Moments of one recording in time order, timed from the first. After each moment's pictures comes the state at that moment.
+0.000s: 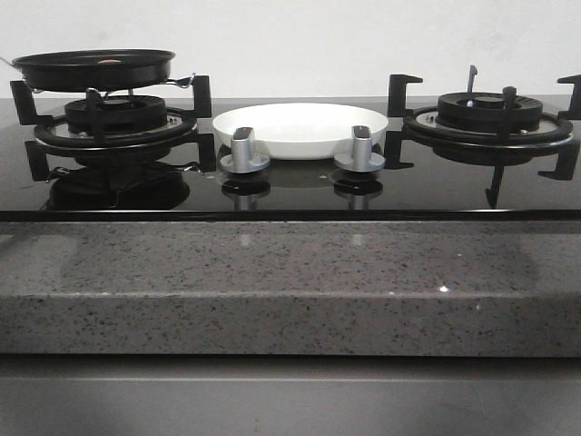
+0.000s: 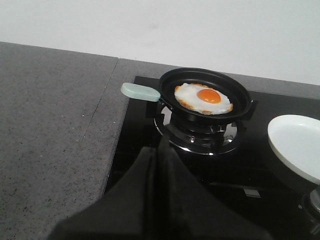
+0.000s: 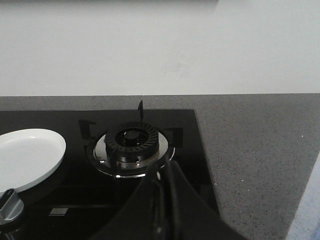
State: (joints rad) left arm -0.01 0.51 -0.68 -0.05 0.51 -0.08; right arm -0.04 0.37 -0.70 0.00 0.50 0.06
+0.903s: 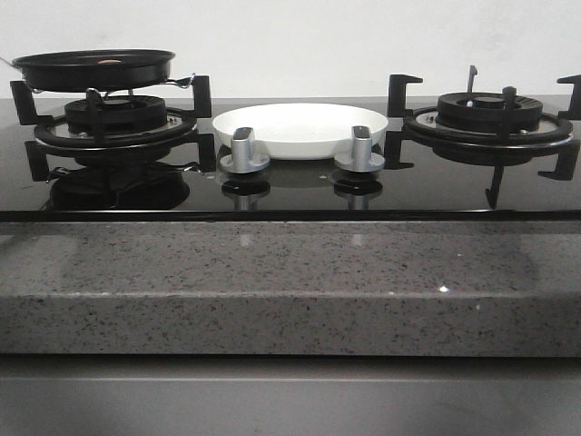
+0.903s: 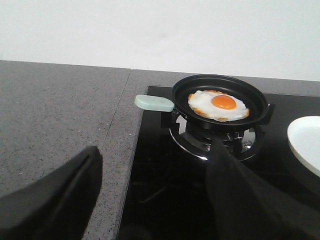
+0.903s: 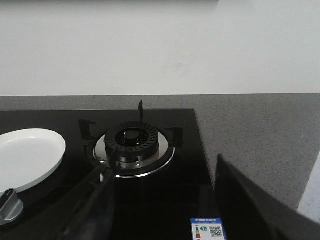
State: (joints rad) left arm -0.01 0.53 -0.68 0.04 0.47 -0.08; right arm -0.04 0.38 -0.70 0.00 0.50 0.06
